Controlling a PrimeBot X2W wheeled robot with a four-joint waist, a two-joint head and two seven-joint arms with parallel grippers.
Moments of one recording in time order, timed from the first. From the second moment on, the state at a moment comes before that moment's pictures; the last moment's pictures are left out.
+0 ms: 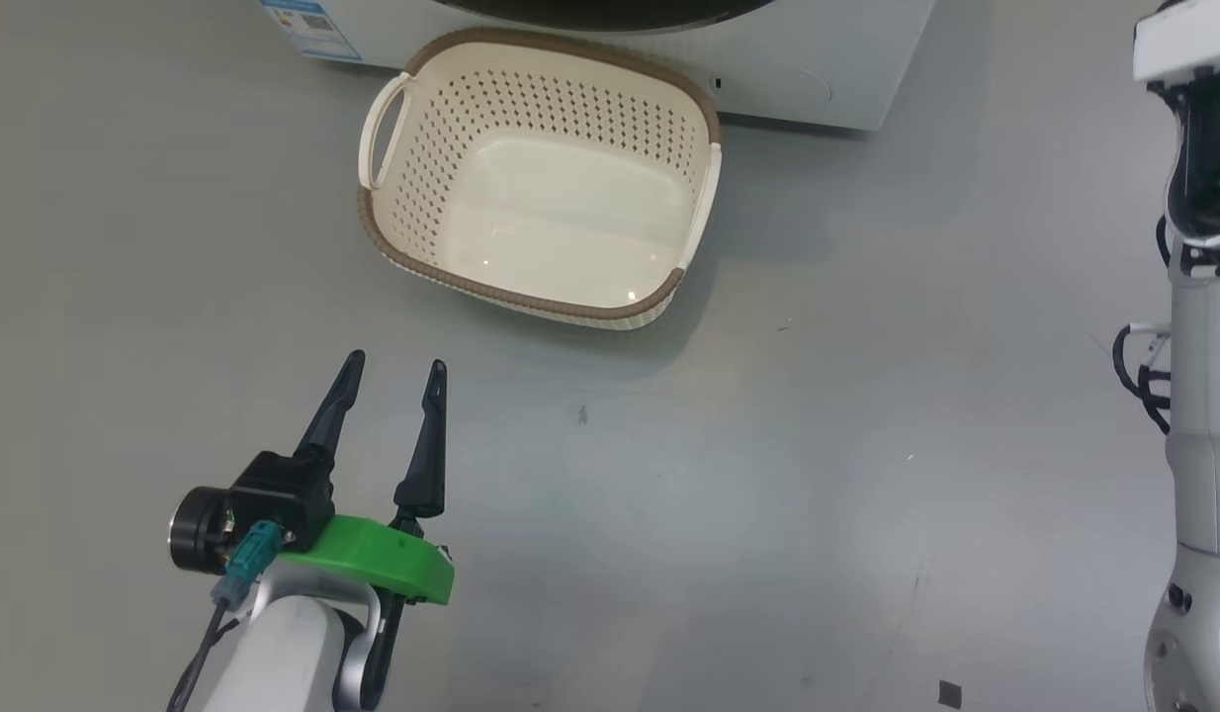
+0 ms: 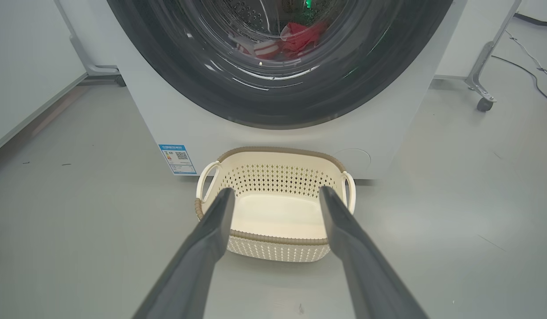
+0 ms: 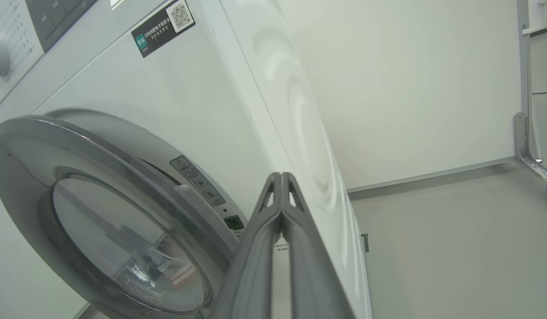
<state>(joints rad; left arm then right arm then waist) -0.23 0.04 -0.30 0.23 -0.35 0.02 -0.25 -0.79 -0.15 0.01 0.17 0.50 0.03 0.01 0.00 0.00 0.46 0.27</state>
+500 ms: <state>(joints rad) -0.28 0.03 -0.32 0.25 -0.38 0.02 -0.25 -0.99 -0.08 -0.10 0.30 0.79 -0.02 0.20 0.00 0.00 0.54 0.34</state>
